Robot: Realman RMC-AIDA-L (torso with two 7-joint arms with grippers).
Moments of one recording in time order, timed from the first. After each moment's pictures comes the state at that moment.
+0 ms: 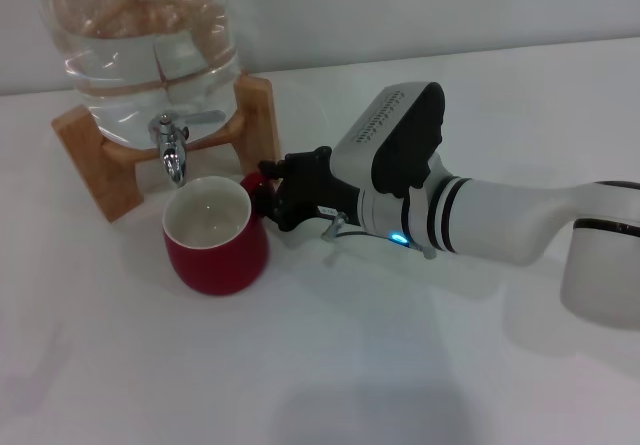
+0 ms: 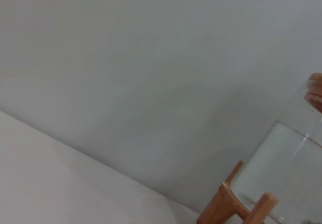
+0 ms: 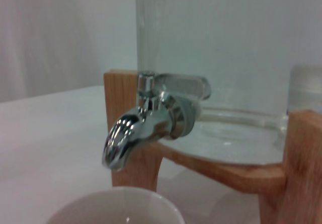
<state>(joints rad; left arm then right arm) -0.02 -2.07 0.35 0.67 -1.51 -1.58 1.58 0.72 2.03 0.80 0.59 0.10 0.41 -2.54</state>
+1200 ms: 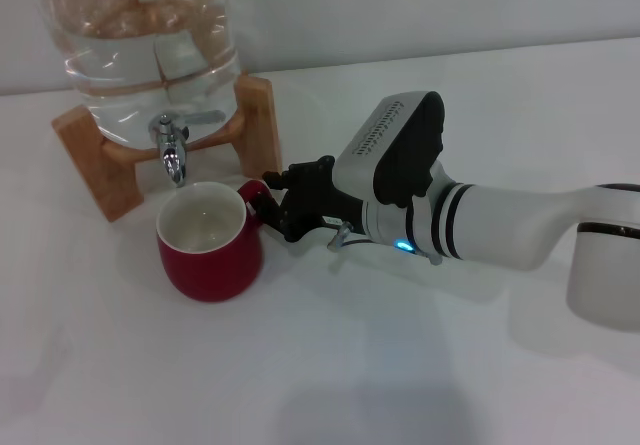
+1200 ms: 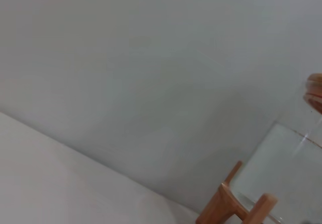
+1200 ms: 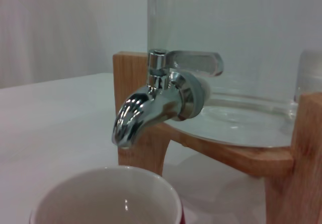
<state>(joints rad) -0.02 -2.07 0.35 0.67 -1.51 -1.58 1.58 0.72 2.02 0.77 0.59 0.10 0.40 -2.54</state>
